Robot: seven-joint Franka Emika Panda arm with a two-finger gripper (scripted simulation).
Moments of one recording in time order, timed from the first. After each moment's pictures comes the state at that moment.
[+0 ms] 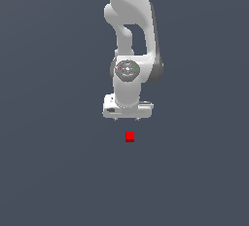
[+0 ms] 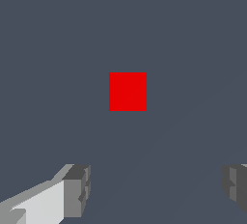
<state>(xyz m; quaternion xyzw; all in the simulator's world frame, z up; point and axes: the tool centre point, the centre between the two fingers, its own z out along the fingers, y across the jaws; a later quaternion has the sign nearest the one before) 0.005 0.011 0.105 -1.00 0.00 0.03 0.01</state>
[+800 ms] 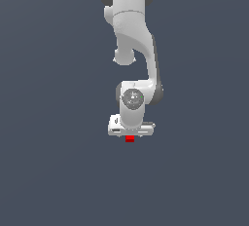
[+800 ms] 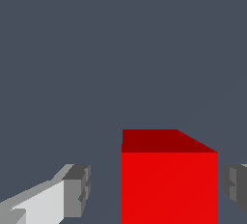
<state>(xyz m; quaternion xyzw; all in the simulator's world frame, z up) 0.052 0.026 0.024 -1.00 0.00 0.00 0.00</state>
